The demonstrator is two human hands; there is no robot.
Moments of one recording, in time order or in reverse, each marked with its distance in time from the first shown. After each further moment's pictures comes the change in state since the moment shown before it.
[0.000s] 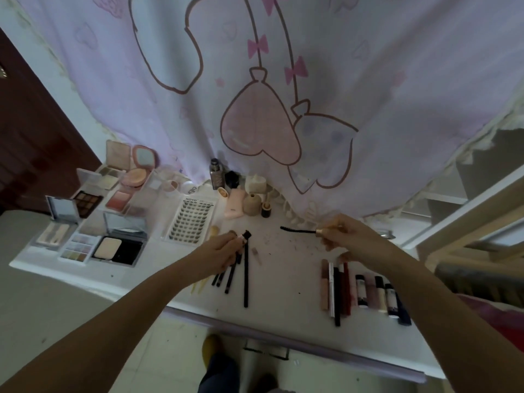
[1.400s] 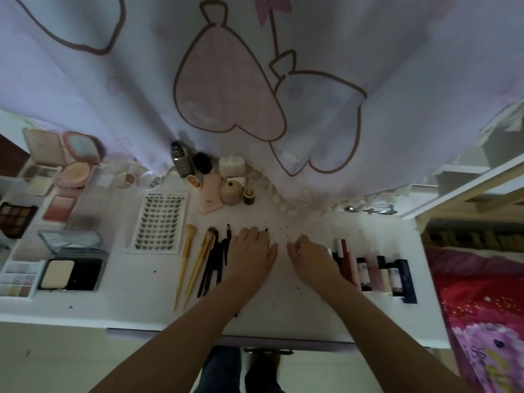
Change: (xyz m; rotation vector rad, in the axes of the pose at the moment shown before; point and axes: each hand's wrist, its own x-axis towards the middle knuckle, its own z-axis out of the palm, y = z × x) left_hand 0.092 -0.029 0.088 1.071 0.289 0.236; right_hand 0.061 0.073 0.085 -0.727 0.224 0.203
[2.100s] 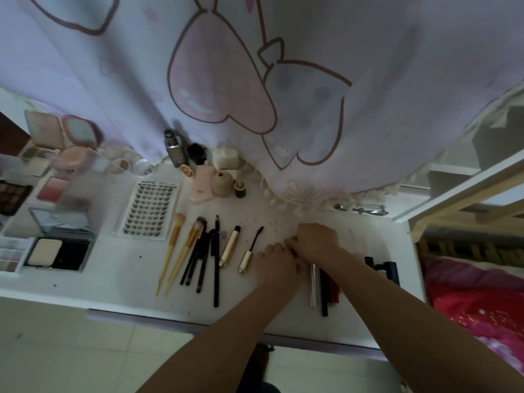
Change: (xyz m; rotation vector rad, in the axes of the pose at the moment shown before) left_hand -0.002 0.085 0.034 -0.128 -0.259 -0.127; right_hand 0.049 0.034 -0.019 -0.369 -0.068 -0.097
